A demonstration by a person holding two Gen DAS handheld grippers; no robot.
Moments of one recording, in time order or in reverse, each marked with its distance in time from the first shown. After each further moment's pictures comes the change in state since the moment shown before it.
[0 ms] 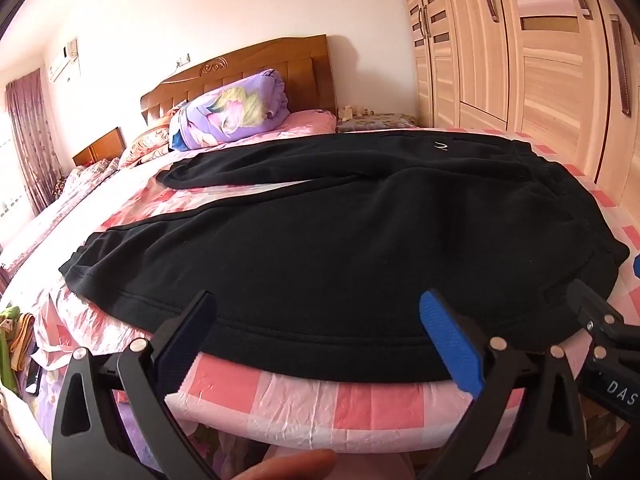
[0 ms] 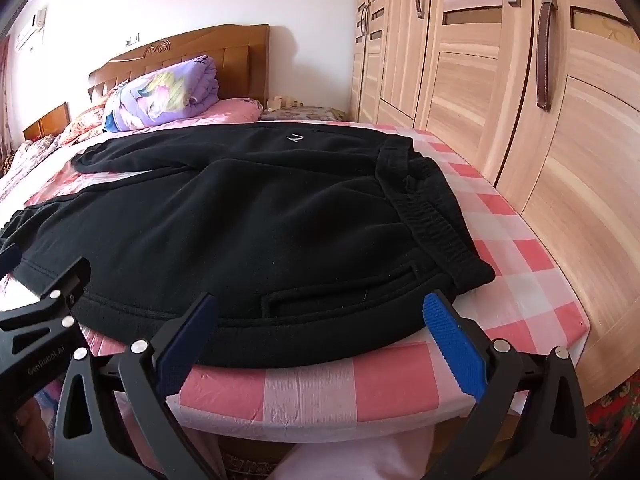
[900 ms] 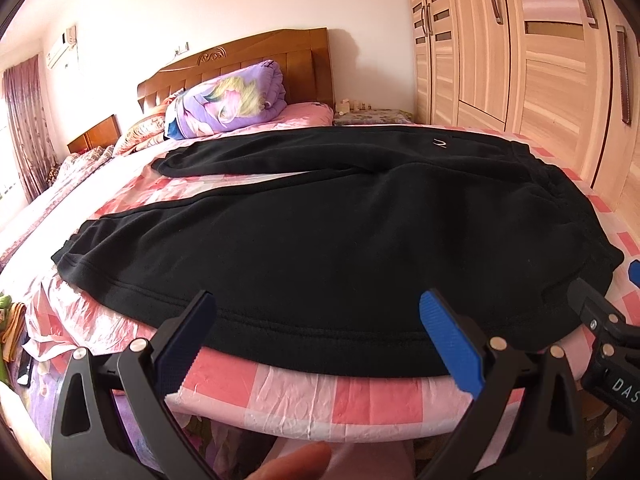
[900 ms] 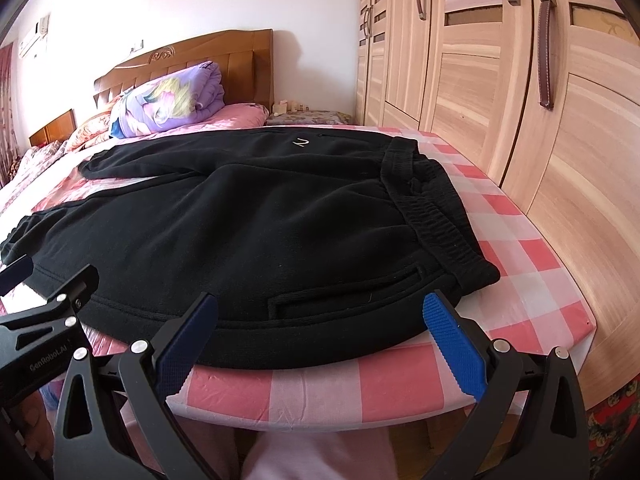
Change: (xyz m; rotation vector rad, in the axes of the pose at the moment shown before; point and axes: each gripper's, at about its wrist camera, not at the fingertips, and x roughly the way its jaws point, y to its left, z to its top) left arm 0.003 0.006 0.001 -0.035 0.031 -0.039; right arm -0.004 -0.001 -0.001 0.007 -0.016 0.028
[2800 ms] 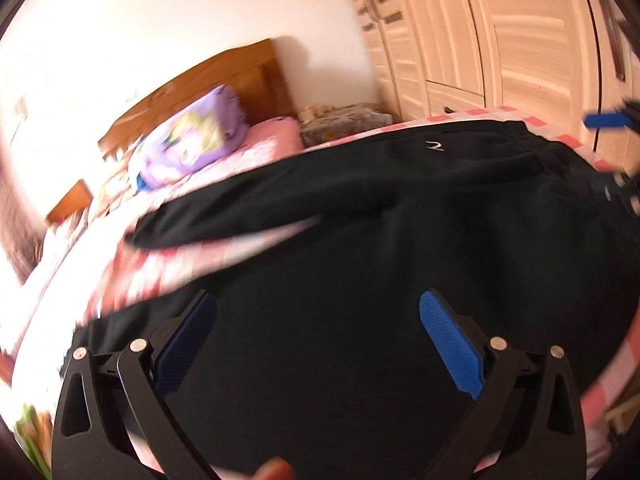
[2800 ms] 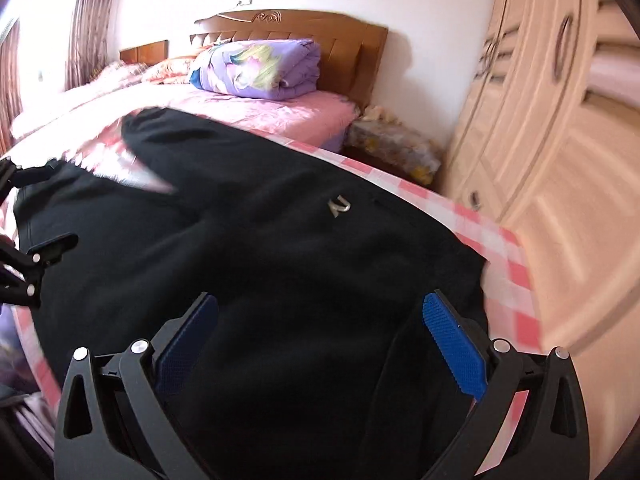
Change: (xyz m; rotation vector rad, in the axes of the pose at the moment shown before) left arm 0.069 0.004 0.082 0.288 -0.007 -0.032; right arm 0.127 -0.035 0.159 -0.371 0.052 0.260
